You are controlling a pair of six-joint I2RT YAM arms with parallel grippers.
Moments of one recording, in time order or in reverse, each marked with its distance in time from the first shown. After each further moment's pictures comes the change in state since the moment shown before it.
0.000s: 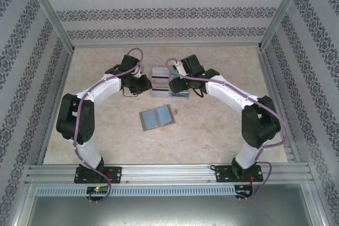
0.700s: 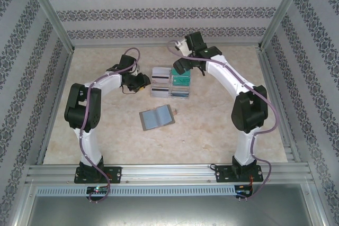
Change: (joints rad) left arm 0.060 0.194 0.079 0.113 0.022 -0.011; right arm -0.106 0.211 0.443 -0.198 0.049 -0.232
